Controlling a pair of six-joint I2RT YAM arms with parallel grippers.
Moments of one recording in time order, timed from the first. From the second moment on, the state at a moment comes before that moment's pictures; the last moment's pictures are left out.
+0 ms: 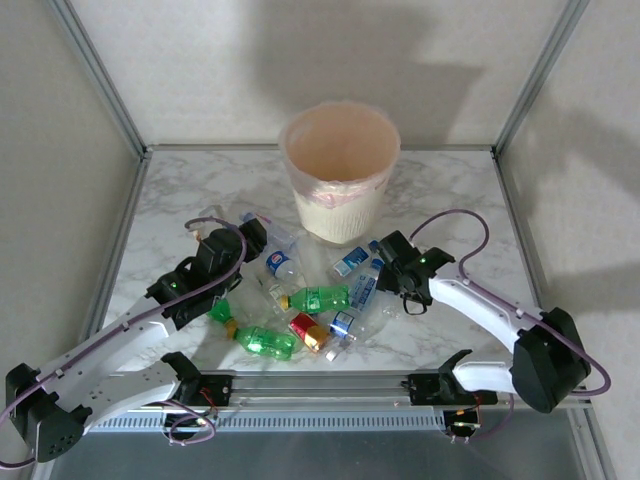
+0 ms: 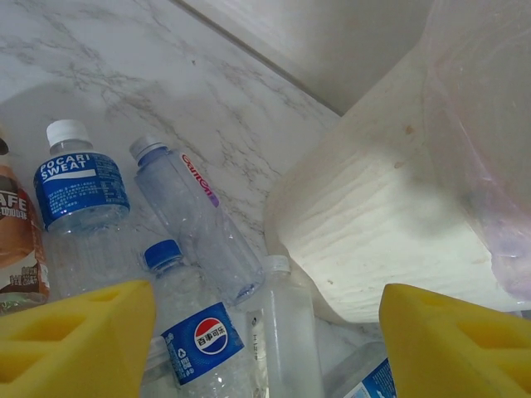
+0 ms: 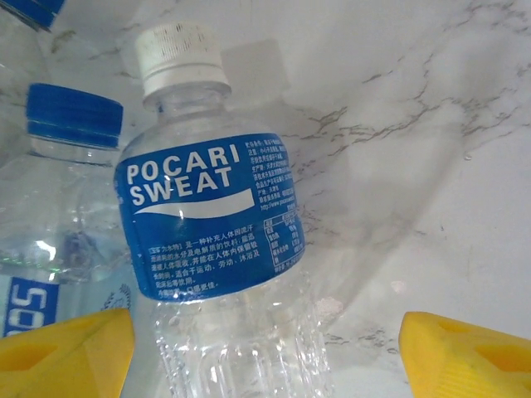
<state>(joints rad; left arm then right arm) -0.68 0.93 0.78 -0.35 -0.54 -0.93 0.64 1.28 0.82 -0.85 0.26 0.86</state>
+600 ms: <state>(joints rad) -0.68 0.93 0.78 -0.35 -0.53 -0.94 0.51 1.34 0.71 -0.72 0.17 0.82</state>
